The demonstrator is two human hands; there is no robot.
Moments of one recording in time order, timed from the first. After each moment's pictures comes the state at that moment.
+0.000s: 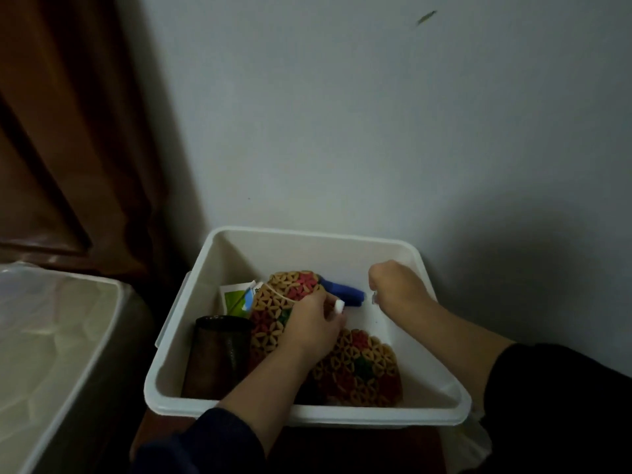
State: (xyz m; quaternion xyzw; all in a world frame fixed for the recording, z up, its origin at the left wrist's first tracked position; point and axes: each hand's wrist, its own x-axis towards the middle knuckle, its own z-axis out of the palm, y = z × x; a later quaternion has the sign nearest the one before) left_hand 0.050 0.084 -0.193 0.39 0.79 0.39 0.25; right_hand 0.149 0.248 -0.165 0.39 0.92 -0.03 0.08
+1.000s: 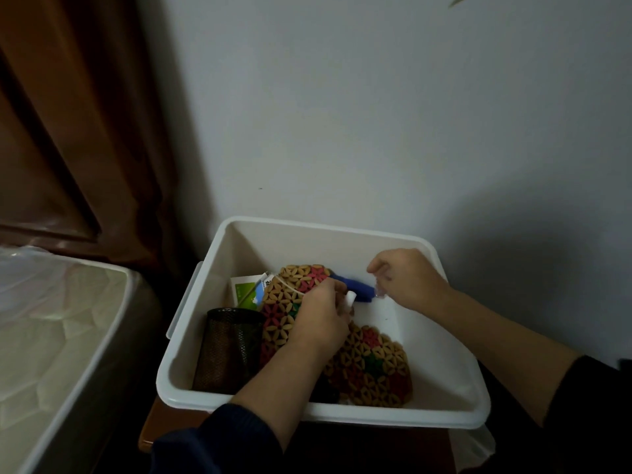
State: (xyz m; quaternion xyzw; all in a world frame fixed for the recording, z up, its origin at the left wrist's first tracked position) left_hand 0.050 0.083 -0.194 0.38 0.79 0.43 0.23; right_hand 0.152 0.249 -0.150 0.35 0.91 -0.22 -0.05
